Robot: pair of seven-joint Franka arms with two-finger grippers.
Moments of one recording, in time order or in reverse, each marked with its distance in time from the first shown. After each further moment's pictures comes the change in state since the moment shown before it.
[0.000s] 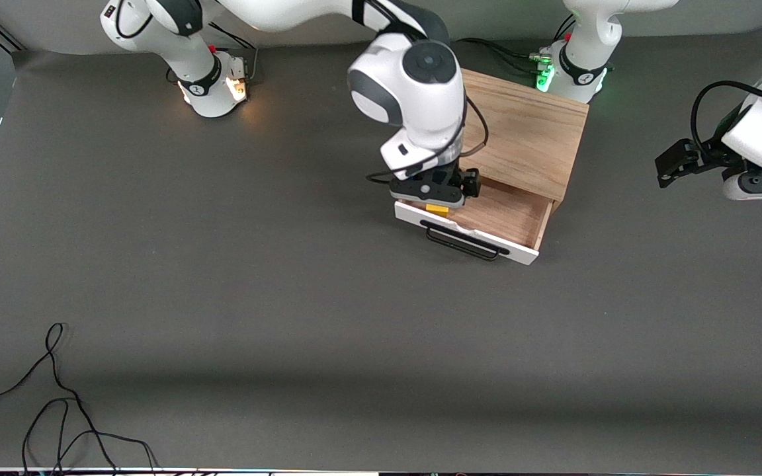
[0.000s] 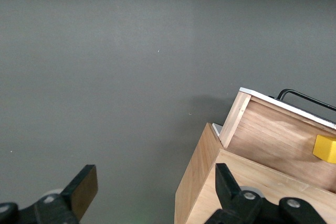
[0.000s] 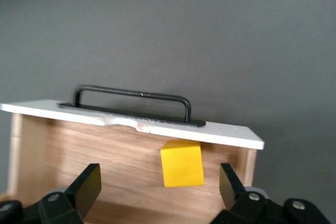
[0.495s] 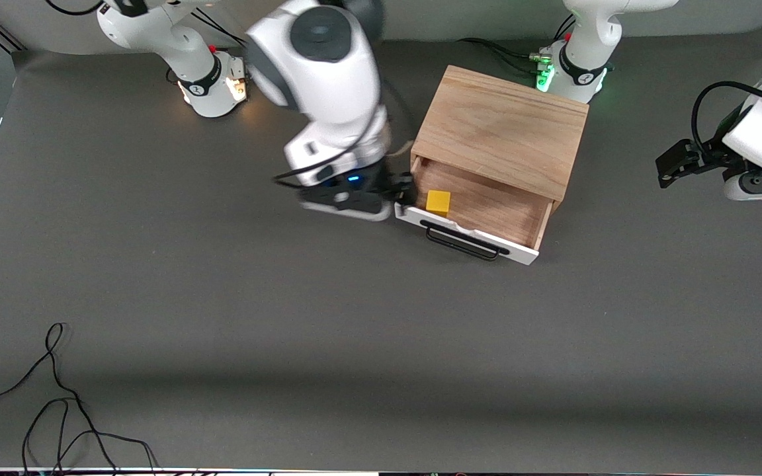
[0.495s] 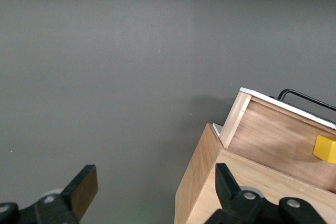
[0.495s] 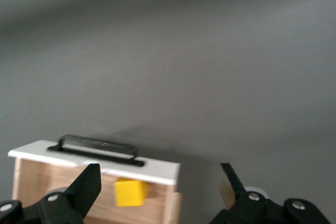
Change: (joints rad) left arm 0.000 0.001 0.000 0.001 0.000 0.000 0.000; right arm -0.206 -0.176 -0.003 -0.003 0.001 -0.227 -0.233
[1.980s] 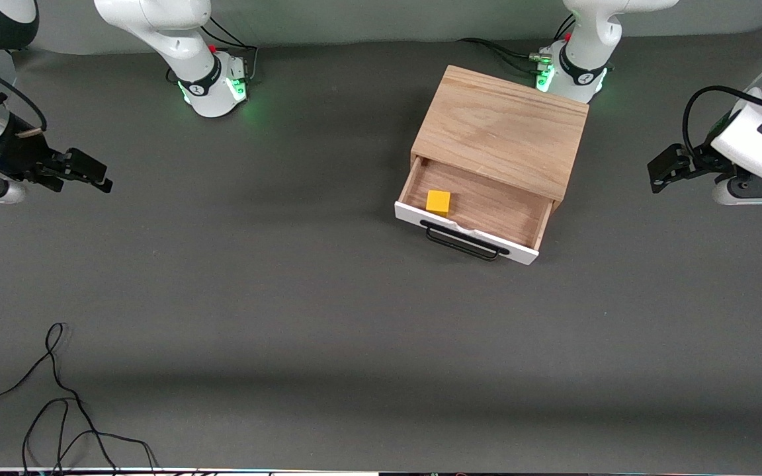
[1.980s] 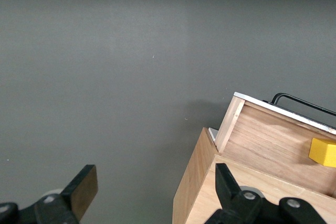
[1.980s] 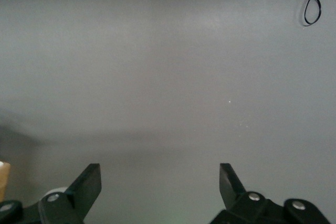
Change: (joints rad) left arm -0.006 0.016 -0.013 0.011 0.000 0.020 0.000; right arm -0.795 -0.686 0.127 -0.831 0.030 0.029 -0.912
